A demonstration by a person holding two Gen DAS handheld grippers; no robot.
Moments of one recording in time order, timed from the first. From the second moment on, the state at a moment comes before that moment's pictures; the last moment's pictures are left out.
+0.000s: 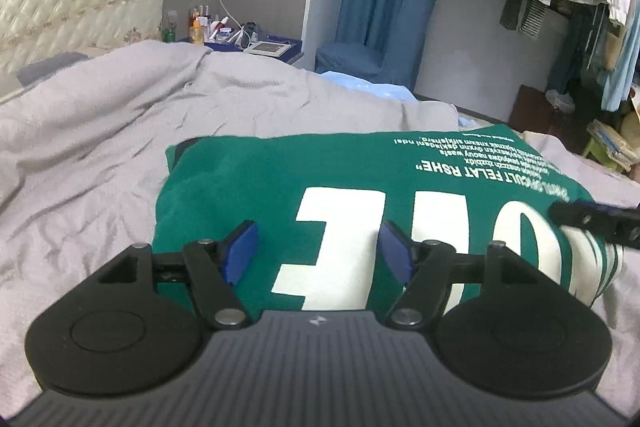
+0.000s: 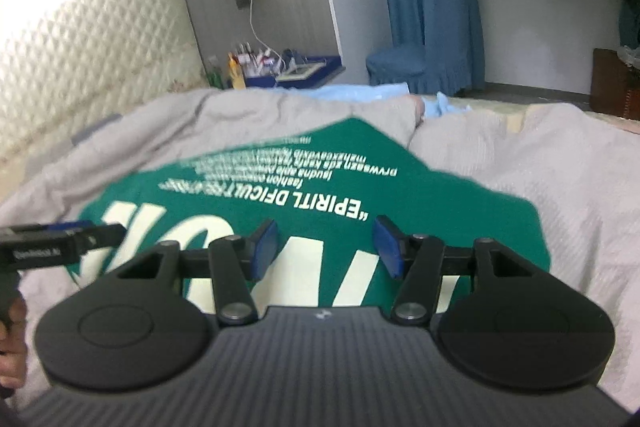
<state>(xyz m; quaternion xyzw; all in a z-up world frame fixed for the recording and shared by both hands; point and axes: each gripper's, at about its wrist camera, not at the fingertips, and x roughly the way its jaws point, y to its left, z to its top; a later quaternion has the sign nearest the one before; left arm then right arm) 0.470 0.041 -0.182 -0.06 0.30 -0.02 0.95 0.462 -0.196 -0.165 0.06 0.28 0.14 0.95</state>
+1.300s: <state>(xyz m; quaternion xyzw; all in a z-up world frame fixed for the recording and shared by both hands) 0.380 0.084 -0.201 -0.26 0.30 0.03 0.92 0.370 -0.194 -0.172 0.11 0.30 0.10 0.94</state>
